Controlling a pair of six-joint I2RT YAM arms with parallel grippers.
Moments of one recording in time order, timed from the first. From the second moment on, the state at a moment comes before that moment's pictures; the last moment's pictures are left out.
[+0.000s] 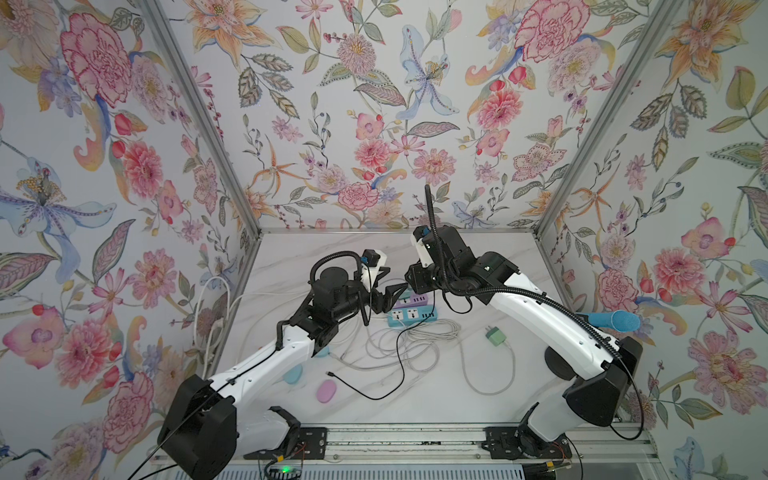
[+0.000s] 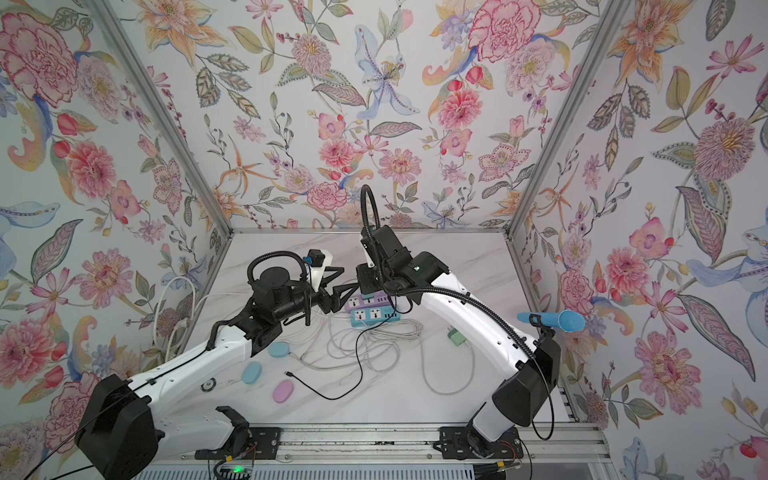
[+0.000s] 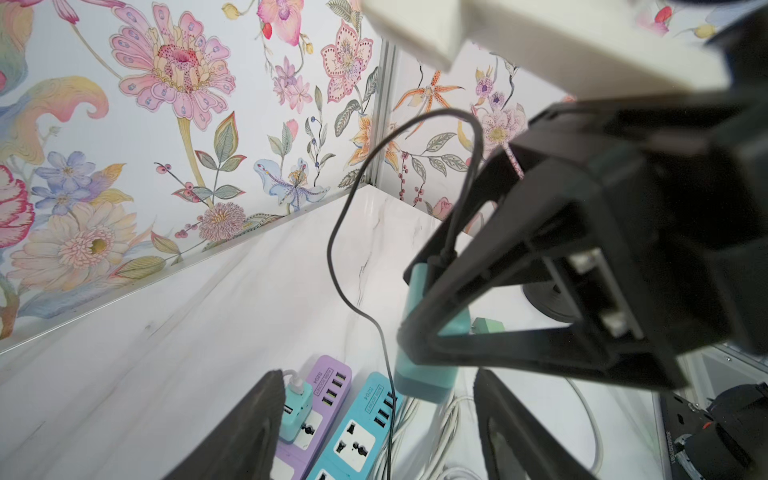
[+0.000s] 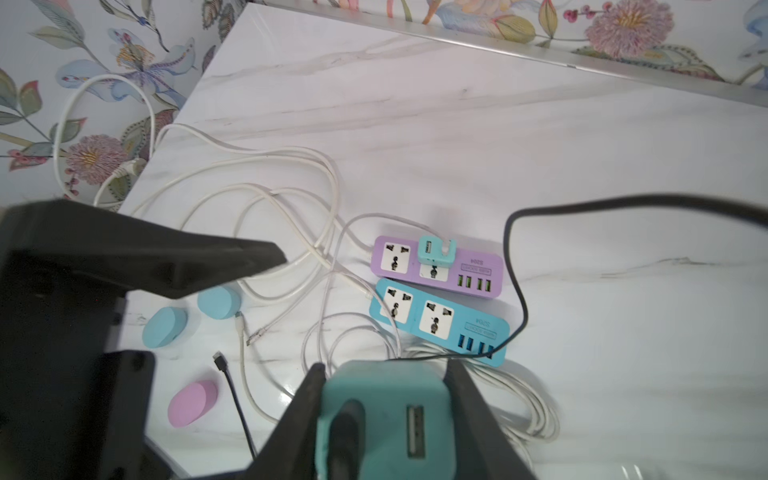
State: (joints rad) left arm -0.56 1.26 0.82 0.30 0.38 -0.11; right arm 0.79 1.56 1.60 -0.85 0.09 0.37
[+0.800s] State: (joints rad) left arm -0.55 1.09 0.71 0.31 0.22 -0.19; right arm 0.79 1.67 1.16 -0.28 0.14 0.52
